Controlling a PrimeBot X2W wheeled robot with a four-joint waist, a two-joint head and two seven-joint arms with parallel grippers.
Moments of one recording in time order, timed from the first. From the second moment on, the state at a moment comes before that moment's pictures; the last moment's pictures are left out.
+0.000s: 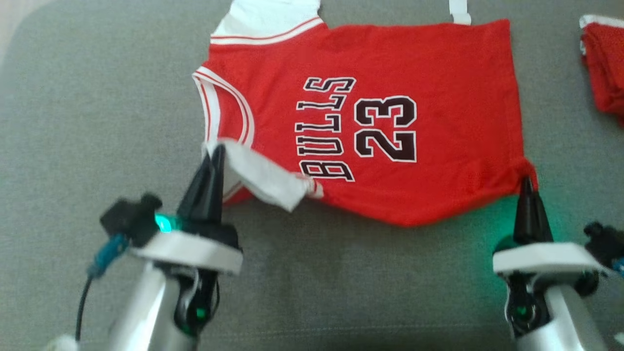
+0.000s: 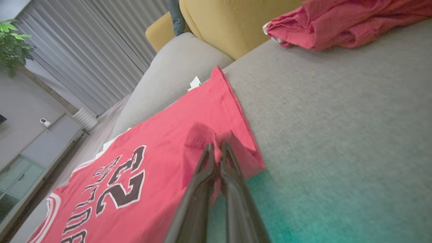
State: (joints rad) left arm -0.13 0.06 -0.28 0.08 -0.40 -0.09 -0.25; right arm -0.14 -0.04 -0.03 0.41 0.58 0.12 -0.25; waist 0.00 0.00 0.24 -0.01
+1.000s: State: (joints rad) left arm -0.49 0.04 -0.16 0.35 -0.29 -0.12 -0.26; right arm -0.45 -0.05 -0.04 0.50 0.60 0.12 -0.25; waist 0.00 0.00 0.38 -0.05
